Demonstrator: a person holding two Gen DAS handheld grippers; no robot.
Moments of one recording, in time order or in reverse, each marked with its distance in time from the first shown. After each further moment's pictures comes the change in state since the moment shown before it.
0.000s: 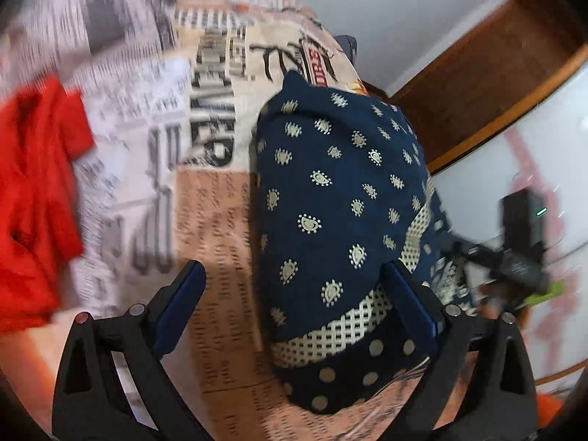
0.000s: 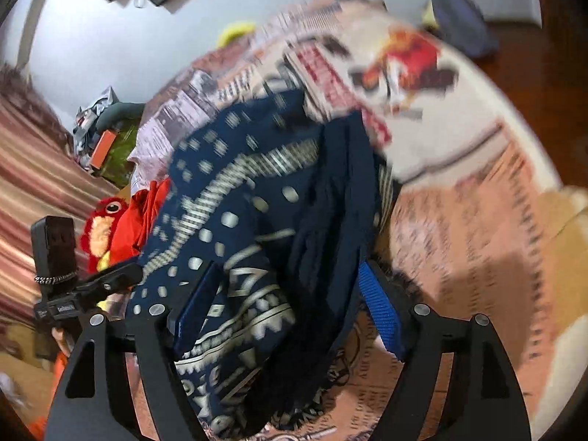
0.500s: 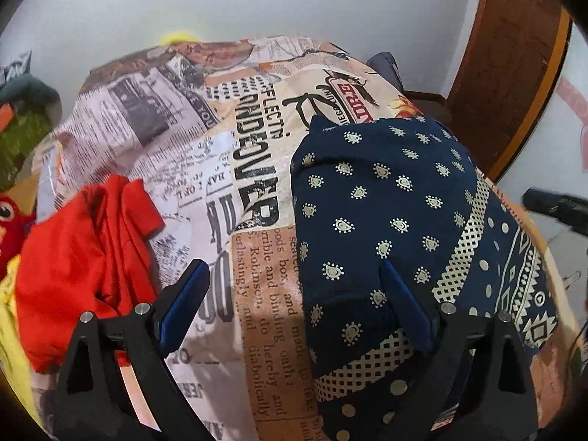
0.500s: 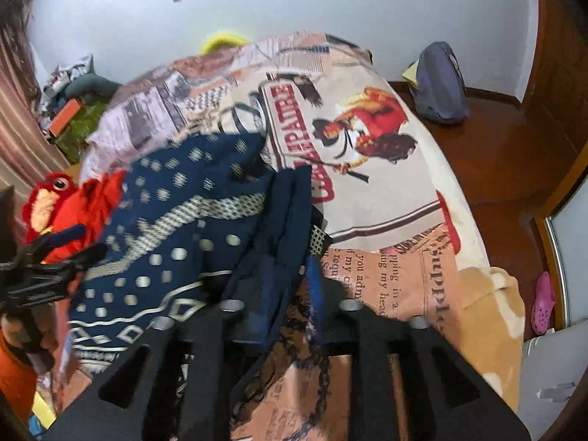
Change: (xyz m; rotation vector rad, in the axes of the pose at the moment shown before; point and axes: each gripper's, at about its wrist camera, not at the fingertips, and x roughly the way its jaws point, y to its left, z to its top) left arm -0.007 -0.052 -0.006 0.269 -0.199 0.461; right arm -0.063 0.032 0.004 -0.259 -0.156 -0.309
